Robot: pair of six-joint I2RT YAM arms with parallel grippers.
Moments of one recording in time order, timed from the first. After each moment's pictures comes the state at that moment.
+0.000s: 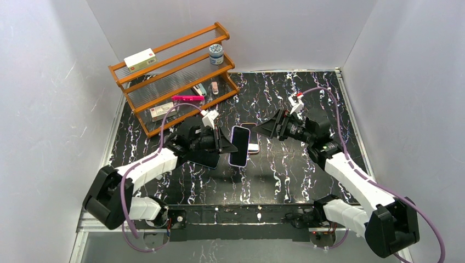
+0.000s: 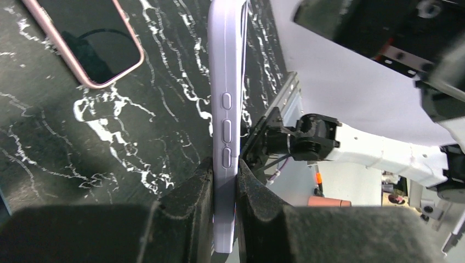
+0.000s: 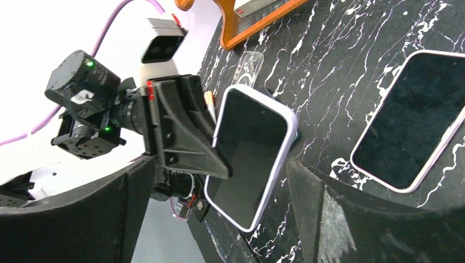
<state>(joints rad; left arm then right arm) -0.58 1.26 0.66 0.15 0.60 -0.81 0.42 1.04 0.68 0.16 -0.62 0.81</state>
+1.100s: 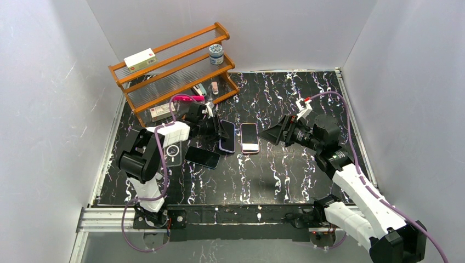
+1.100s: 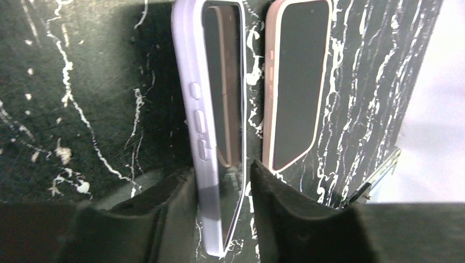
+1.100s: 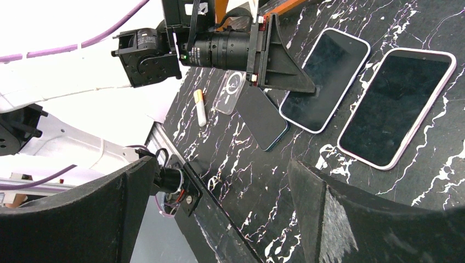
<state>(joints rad) -0.41 1.77 0.97 -0.05 0.44 -0.66 0.42 0.85 0.67 -0.02 -0.56 0.73</state>
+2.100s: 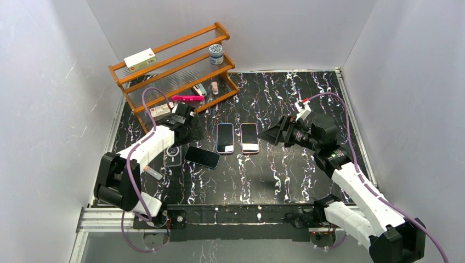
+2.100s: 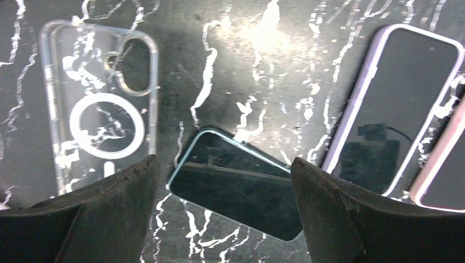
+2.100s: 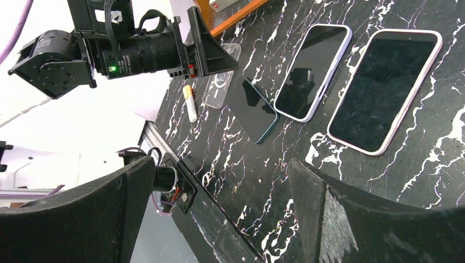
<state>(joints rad) -0.39 1.45 0.96 -0.56 -0.22 -0.60 0.42 0.87 0.67 -0.07 -0.54 0.73</state>
